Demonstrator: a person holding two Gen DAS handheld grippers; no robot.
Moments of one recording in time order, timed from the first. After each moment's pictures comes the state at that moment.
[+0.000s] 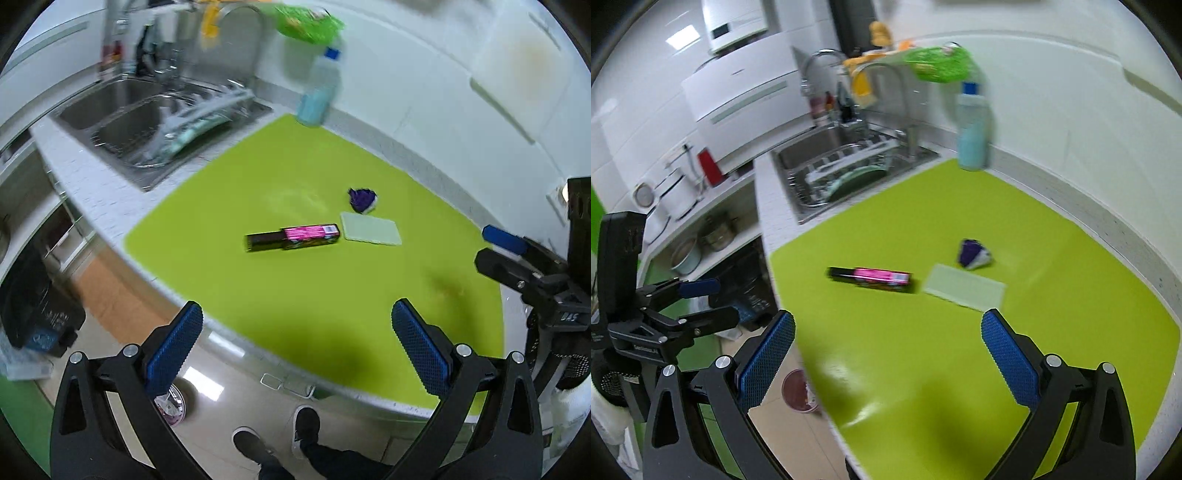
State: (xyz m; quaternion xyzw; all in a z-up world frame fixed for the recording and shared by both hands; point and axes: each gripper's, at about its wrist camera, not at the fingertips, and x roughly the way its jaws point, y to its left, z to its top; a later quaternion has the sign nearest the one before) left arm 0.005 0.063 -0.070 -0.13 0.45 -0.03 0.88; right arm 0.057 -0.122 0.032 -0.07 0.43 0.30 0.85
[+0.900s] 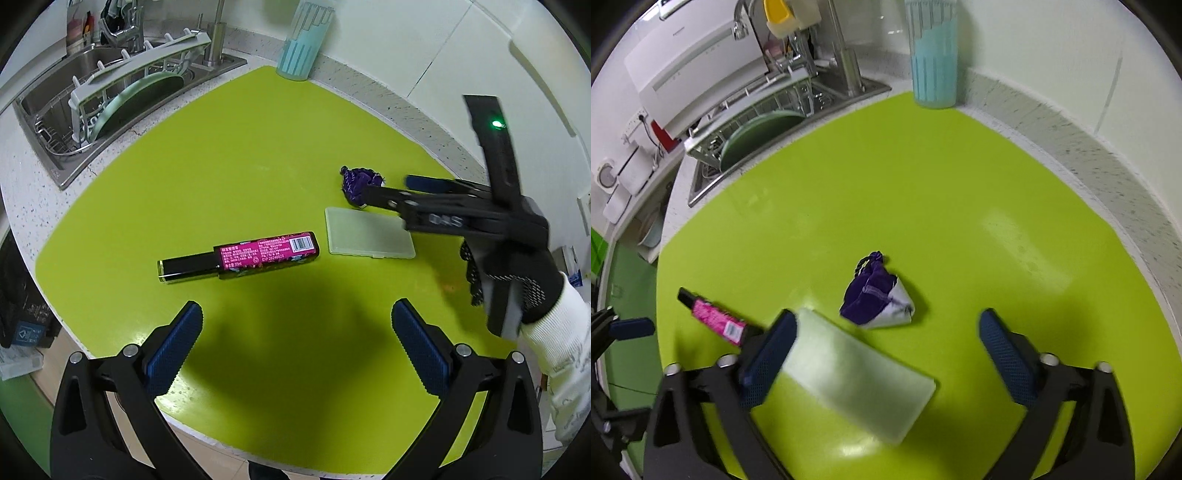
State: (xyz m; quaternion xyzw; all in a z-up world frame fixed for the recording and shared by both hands) left arm 0.110 0.020 -0.132 -0.15 0.51 -0.03 0.84; right arm 0.244 -0.097 -0.092 -0.13 0.52 0.29 0.79
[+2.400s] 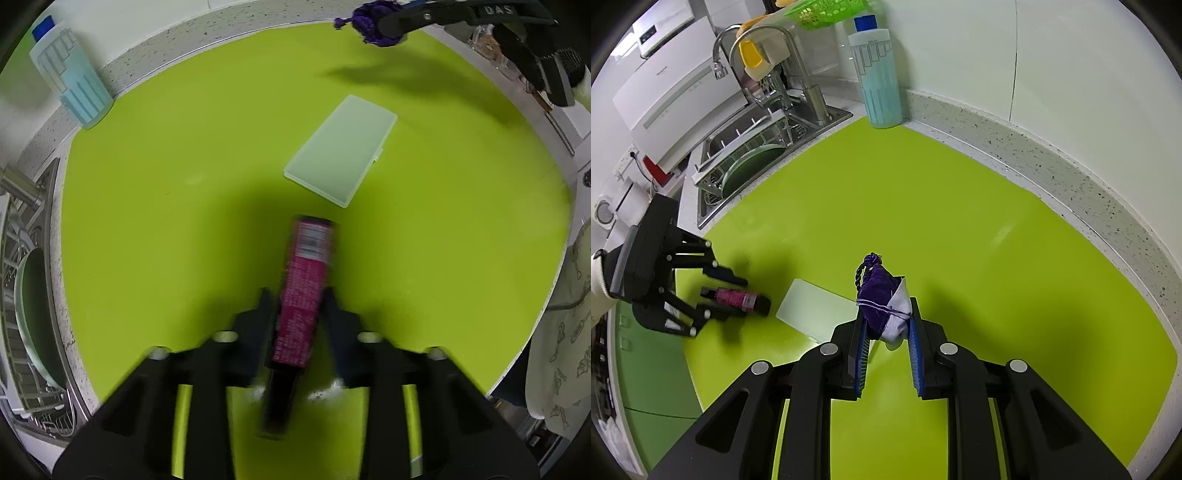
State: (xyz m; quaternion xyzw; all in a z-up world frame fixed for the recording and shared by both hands) left arm 0.178 0.015 -0.177 0.25 0.53 -0.33 0.74; right arm 0.205 -0.171 -0.031 -0.07 0.51 0.24 0.82
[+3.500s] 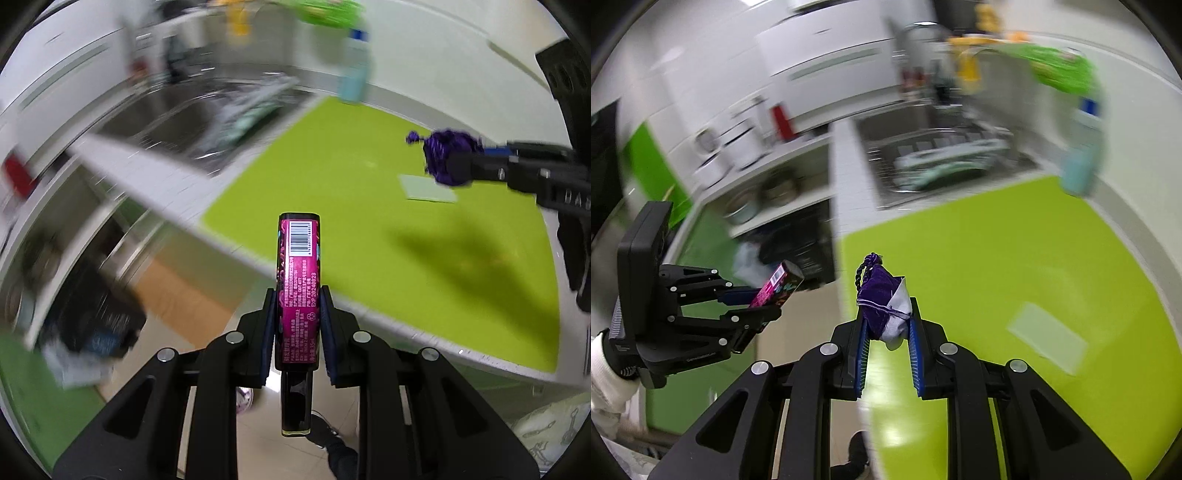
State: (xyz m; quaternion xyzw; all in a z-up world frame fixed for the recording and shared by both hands) left arm -0.067 0.101 -0.073 -0.06 0.47 0.07 0.88; right arm 0.036 0.006 0.034 -0.15 0.43 0.48 0.75
